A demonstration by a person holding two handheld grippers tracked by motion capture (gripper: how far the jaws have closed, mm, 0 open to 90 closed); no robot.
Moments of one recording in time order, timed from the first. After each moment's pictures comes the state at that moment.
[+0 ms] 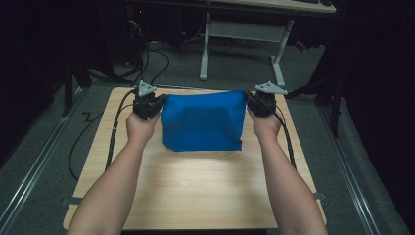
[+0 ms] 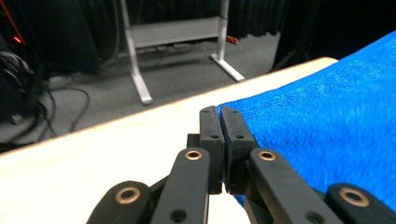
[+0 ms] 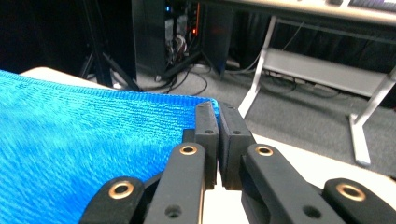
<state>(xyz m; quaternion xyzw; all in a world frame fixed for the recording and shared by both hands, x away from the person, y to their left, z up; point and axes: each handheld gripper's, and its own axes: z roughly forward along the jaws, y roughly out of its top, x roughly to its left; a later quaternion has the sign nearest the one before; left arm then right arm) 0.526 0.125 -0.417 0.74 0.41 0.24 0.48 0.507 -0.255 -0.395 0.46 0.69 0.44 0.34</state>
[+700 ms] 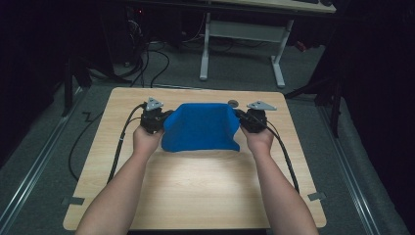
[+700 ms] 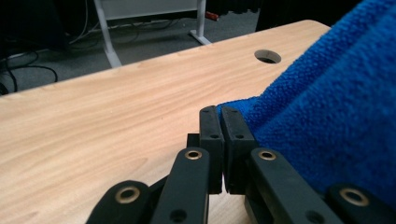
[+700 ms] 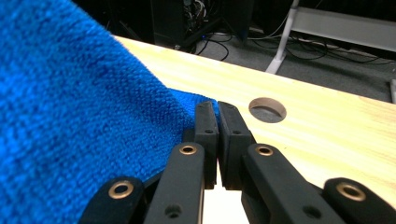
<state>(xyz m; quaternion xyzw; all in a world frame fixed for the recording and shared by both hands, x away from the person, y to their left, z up) 0.517 0.114 -0.466 0.76 0.40 0.20 0.47 0.497 -0.246 -0.456 0.47 0.72 0.43 0.28</state>
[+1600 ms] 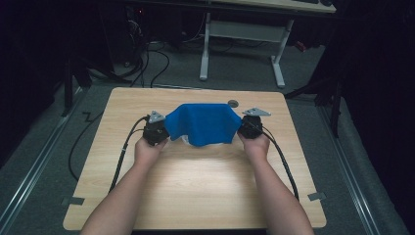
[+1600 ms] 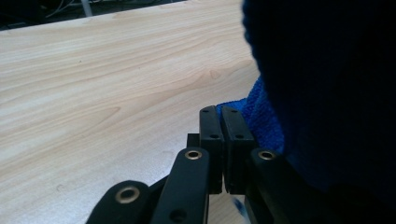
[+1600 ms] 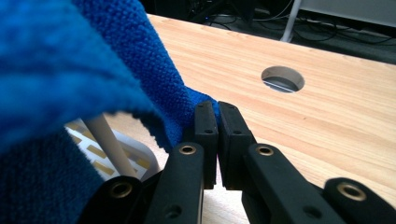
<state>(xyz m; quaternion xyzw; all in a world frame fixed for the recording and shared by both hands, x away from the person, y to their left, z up) 0.502 0.113 -0.505 0.78 0.40 0.16 0.46 0.498 -0.241 -0.486 0.48 0.73 0.41 0.26</state>
